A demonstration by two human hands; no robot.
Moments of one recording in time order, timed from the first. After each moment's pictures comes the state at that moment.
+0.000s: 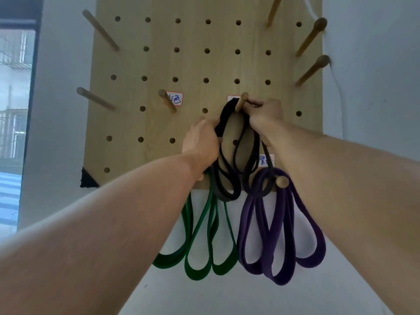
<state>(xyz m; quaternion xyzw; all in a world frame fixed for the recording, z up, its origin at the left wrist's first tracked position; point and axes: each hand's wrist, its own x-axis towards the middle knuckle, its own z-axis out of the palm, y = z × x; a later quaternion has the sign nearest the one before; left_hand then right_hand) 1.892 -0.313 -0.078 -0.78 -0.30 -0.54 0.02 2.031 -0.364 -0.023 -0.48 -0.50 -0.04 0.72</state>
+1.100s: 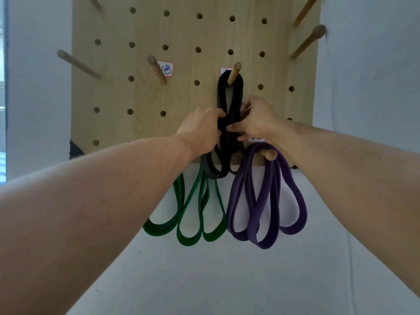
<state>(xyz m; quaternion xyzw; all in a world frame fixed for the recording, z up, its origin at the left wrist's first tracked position) 1.888 -0.340 -0.105 -0.84 -0.30 -0.44 0.08 2.030 -0.402 -0.076 -0.62 -0.60 -0.01 0.52</state>
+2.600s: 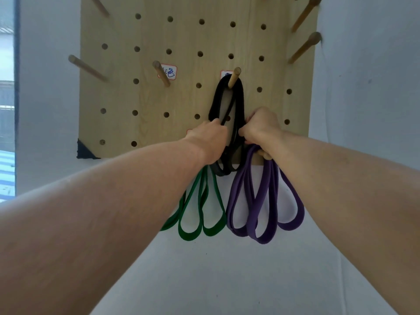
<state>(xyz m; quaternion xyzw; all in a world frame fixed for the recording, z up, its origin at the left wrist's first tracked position) 1.892 -0.348 -0.113 -0.87 -0.34 -0.26 0.24 2.033 -0.388 -0.084 -0.73 -0.45 -0.11 0.51</state>
